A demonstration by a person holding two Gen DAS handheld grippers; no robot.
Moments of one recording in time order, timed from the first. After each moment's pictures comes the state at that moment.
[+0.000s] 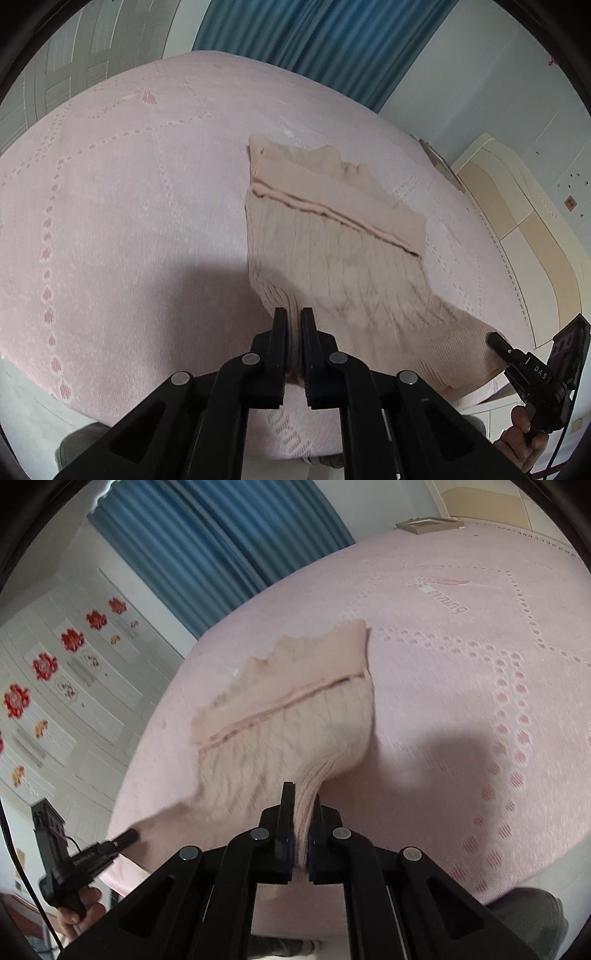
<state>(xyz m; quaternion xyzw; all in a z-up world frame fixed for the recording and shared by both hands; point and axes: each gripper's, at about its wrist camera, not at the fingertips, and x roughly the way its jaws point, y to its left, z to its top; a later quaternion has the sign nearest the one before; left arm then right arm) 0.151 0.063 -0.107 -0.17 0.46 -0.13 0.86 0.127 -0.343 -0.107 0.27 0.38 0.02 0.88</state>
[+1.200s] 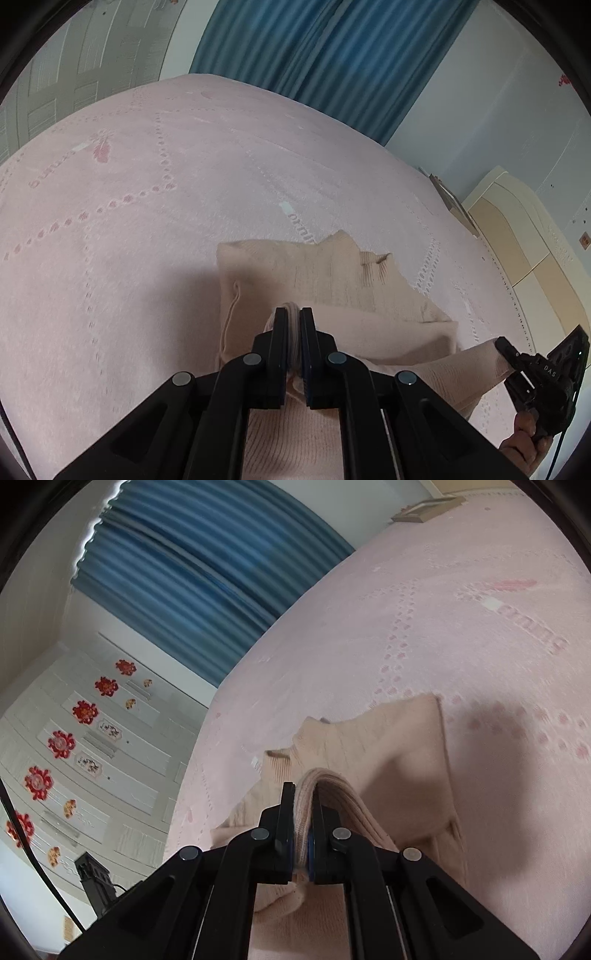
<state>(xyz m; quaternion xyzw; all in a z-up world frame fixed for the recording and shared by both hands) 0.357 0.036 -0.112 -0.18 0.41 -0.11 0.89 0.349 -0.383 -0.120 0.37 0.32 0.05 0.87</state>
